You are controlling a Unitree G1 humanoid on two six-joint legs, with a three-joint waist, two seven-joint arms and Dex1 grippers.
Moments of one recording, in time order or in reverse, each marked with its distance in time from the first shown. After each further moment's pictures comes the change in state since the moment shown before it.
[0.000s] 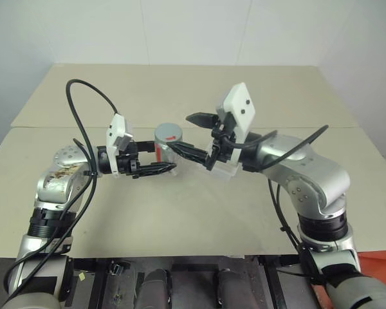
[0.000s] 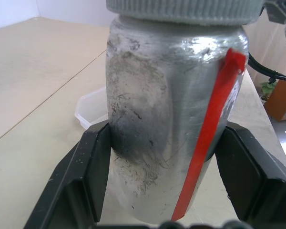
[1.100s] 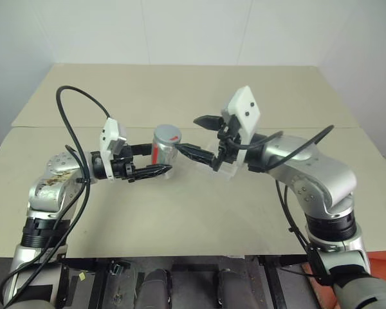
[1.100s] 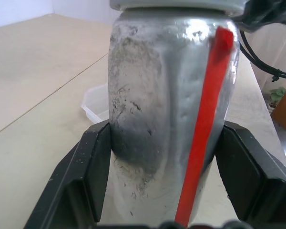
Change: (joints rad) left arm 0.081 0.012 0.051 -0.103 -0.043 0.045 0.039; right arm 0.012 -0.077 0.000 0.044 -0.027 -0.003 -0.006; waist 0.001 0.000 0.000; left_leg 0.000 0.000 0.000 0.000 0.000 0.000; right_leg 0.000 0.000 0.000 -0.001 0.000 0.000
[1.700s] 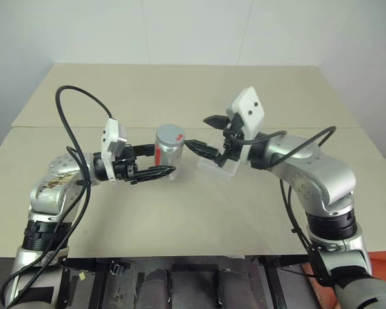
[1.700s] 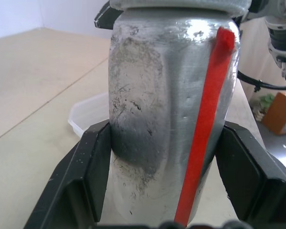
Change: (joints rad) left arm 0.010 -0.029 0.001 -0.014 -0.030 -0.005 0.021; right arm 0.004 0.007 -0.022 0.003 -0.008 0.002 -0.002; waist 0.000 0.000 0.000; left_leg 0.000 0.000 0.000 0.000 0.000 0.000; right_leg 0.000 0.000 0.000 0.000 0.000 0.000
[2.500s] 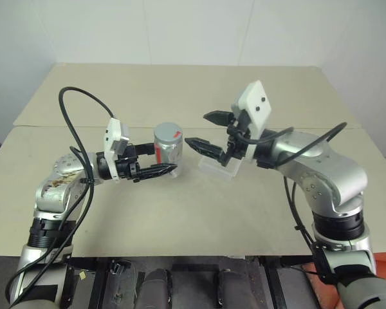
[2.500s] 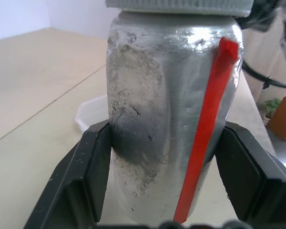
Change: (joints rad) left arm -0.026 -0.006 -0.010 0.064 0.028 -0.023 -0.006; right arm 0.007 -0.055 -0.024 -0.049 0.057 0.013 0.078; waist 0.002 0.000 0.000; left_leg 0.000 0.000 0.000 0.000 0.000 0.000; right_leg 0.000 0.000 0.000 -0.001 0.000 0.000
